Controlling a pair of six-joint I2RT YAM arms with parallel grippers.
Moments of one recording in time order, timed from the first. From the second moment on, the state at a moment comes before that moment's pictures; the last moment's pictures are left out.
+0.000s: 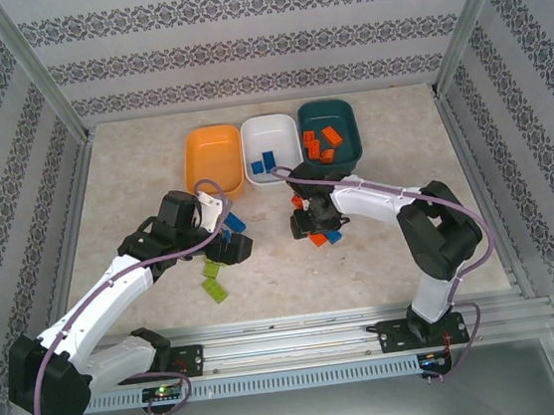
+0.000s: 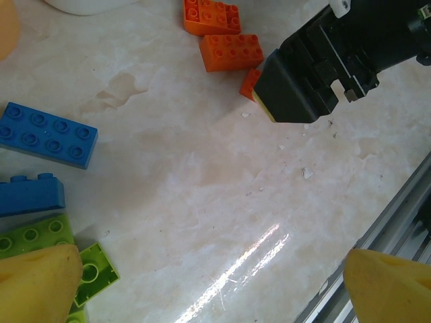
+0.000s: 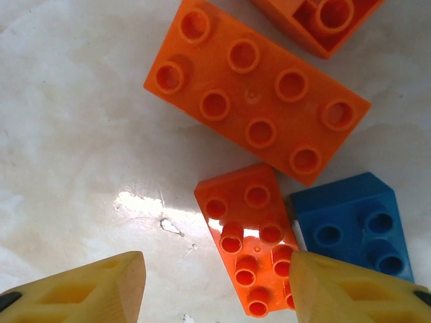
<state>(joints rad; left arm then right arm) -0.47 1.09 0.81 -0.57 0.37 -0.14 0.62 1.76 1.13 -0.72 -0.07 0.50</state>
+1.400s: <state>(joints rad) -0.47 1.08 0.81 -0.57 0.37 -0.14 0.74 1.77 1.16 -0.79 0.02 0.49</state>
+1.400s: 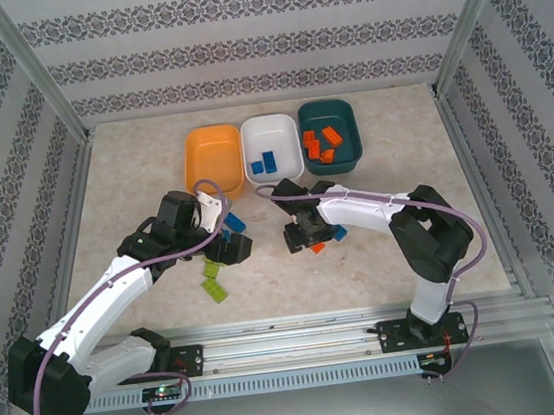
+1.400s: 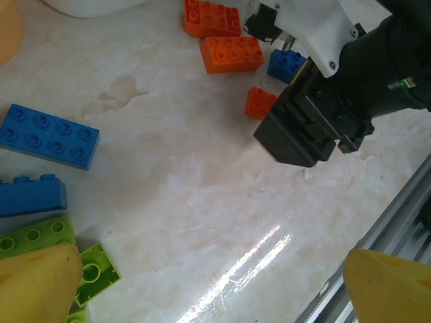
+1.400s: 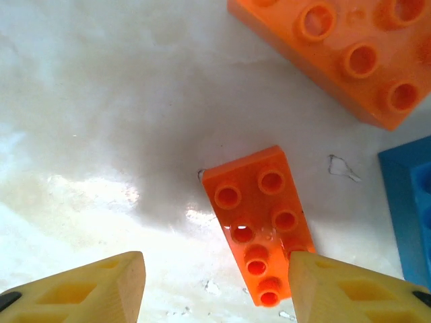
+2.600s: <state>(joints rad) -0.47 1.08 0.81 -0.57 0.37 -0.14 0.74 1.83 1.18 -0.81 0.08 0.46</state>
